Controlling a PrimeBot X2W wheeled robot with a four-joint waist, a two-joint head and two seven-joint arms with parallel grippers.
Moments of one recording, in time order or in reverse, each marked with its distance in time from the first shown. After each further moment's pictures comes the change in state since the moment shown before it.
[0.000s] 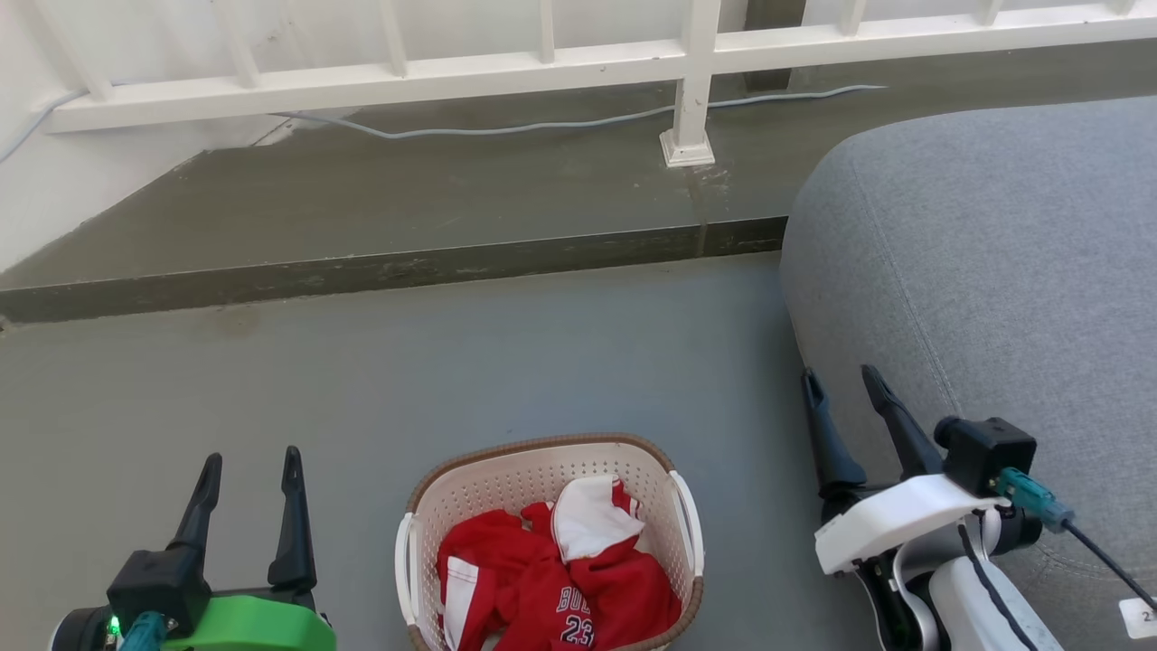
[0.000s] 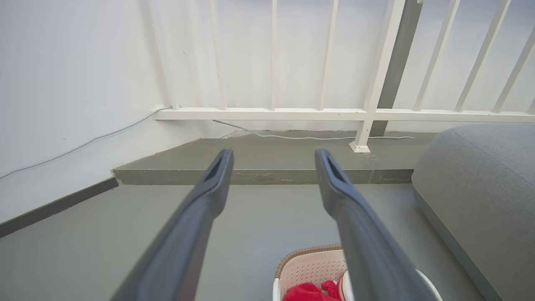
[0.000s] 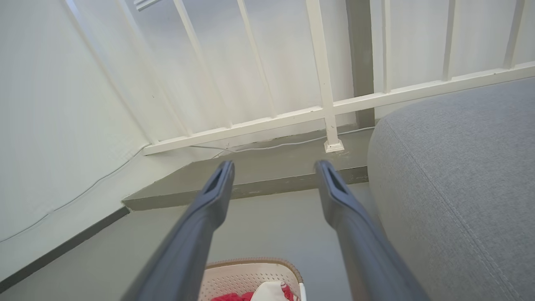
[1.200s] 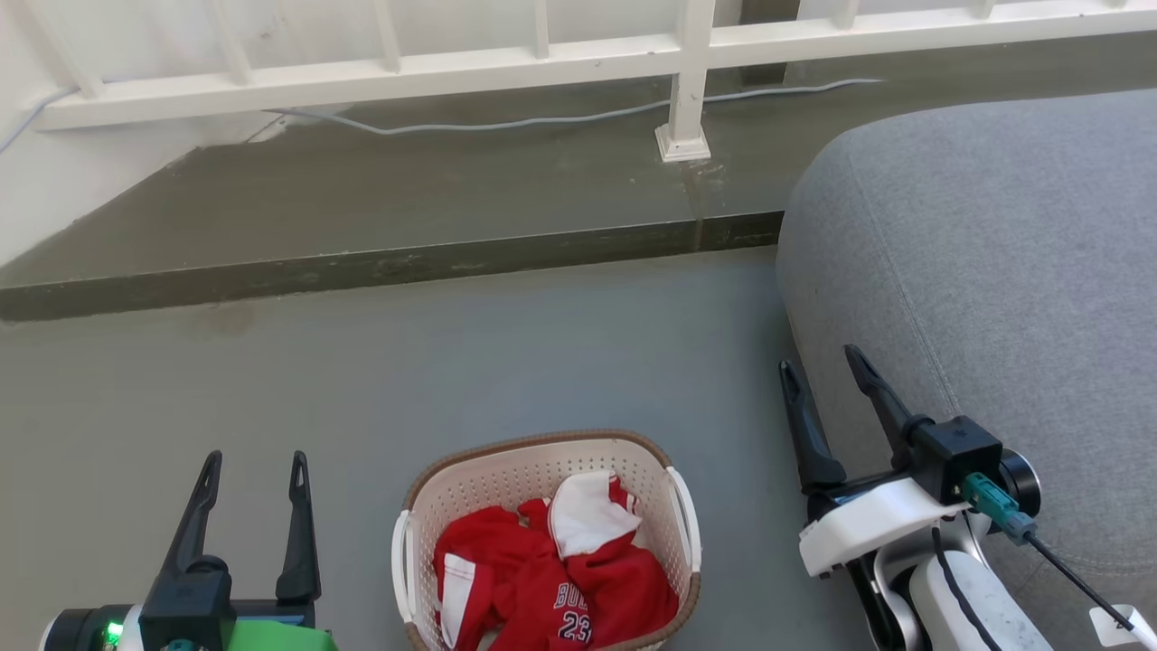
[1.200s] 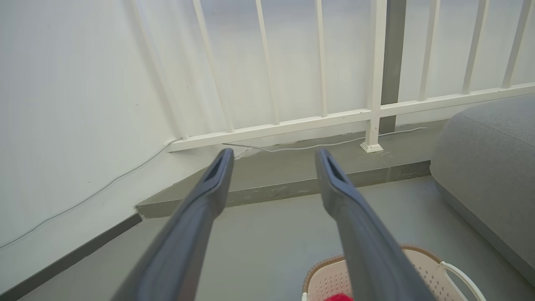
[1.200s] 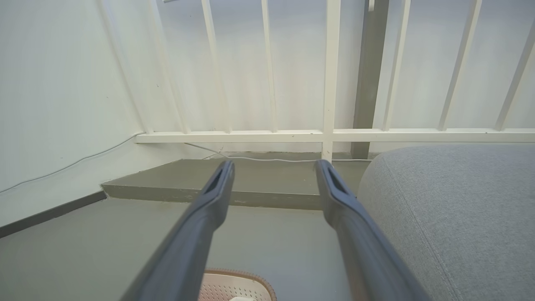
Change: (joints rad) left arm 0.040 0.001 0.000 -0.059 0.184 0.023 -0.047; right arm -0.014 -0.007 0.040 -0.023 -0.192 -0.026 -0.048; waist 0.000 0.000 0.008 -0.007
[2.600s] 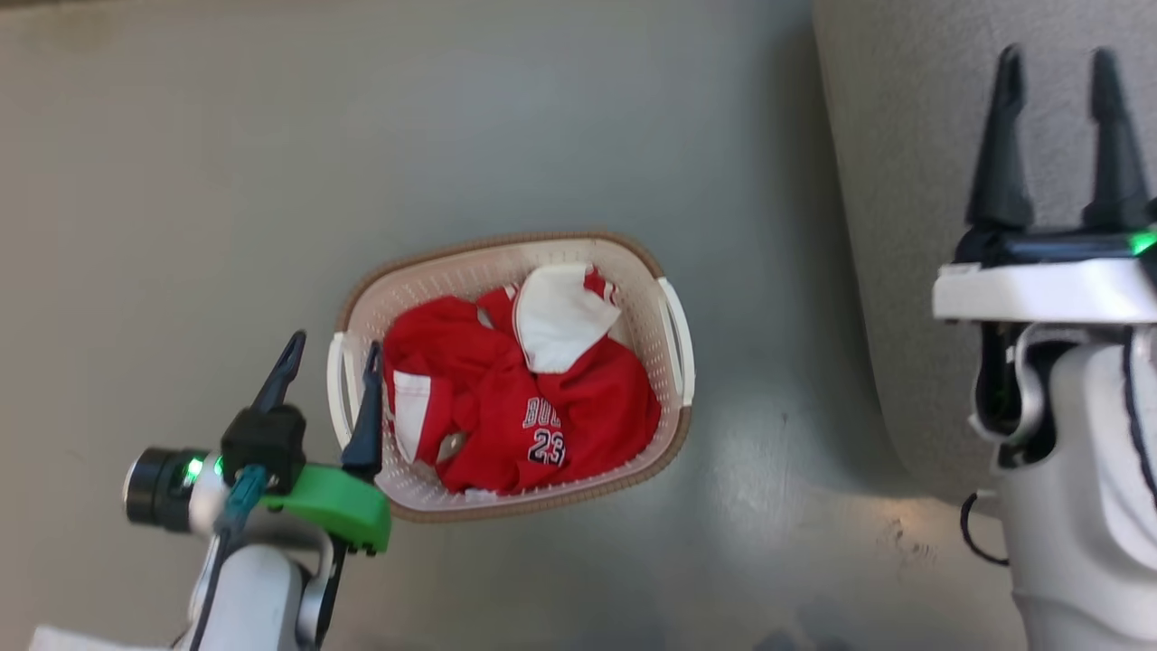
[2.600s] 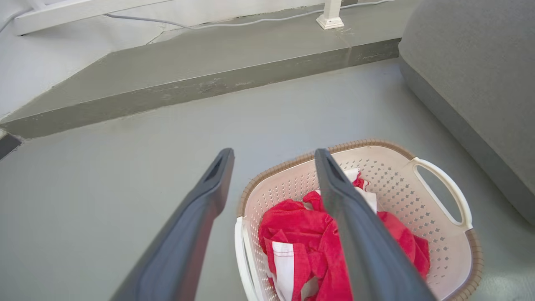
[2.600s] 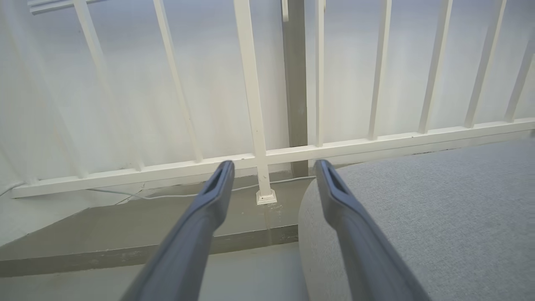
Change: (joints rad) left arm -0.338 -0.028 -0.106 0.309 -0.021 -0.084 0.022; right arm -0.287 0.002 -0.236 -0.192 0.002 -0.062 -0.005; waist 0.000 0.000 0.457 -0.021
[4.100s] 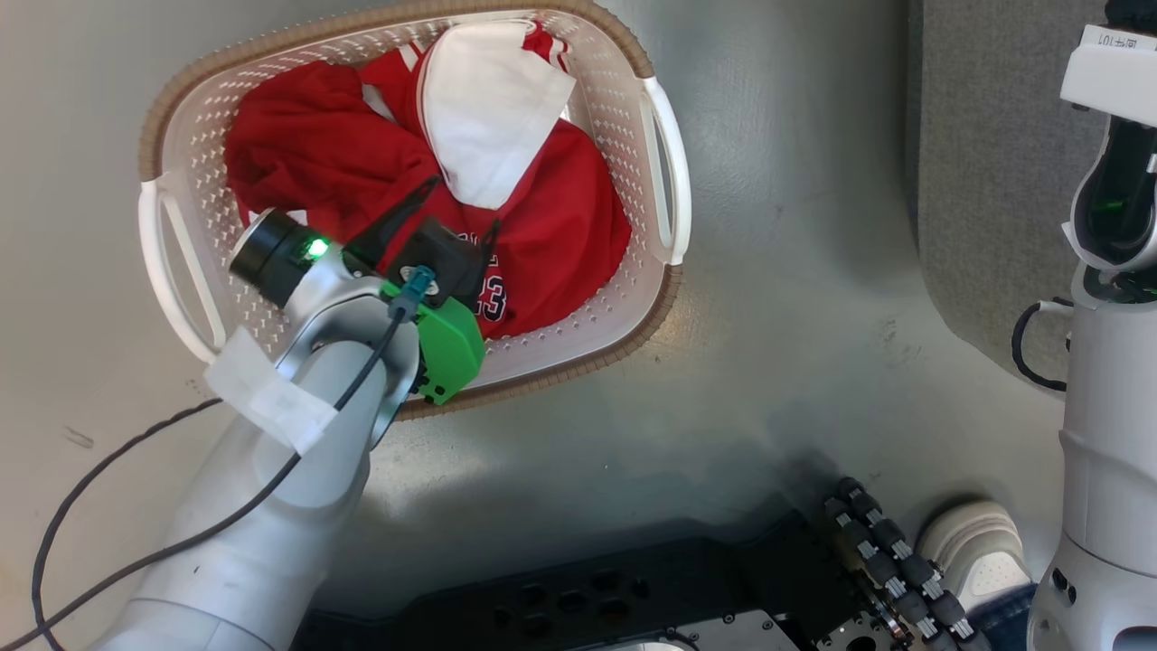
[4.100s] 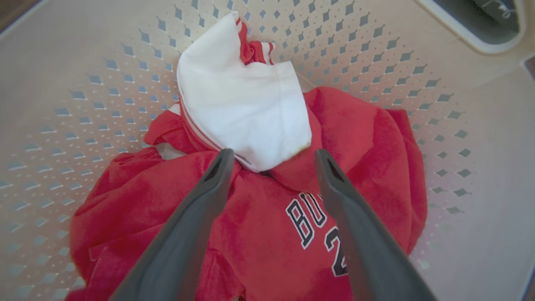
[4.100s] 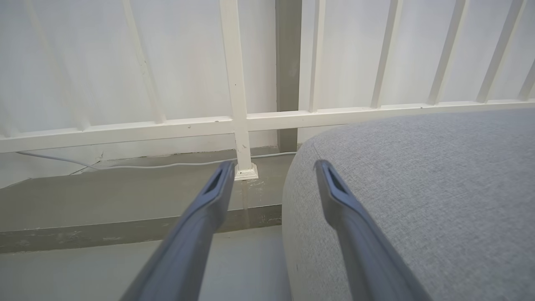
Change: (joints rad) left arm -0.567 -0.033 -0.360 0.471 0.134 -0.104 0.064; right arm -0.330 -0.006 -0.064 -0.124 0.000 0.002 -0.001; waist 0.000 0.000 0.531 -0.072
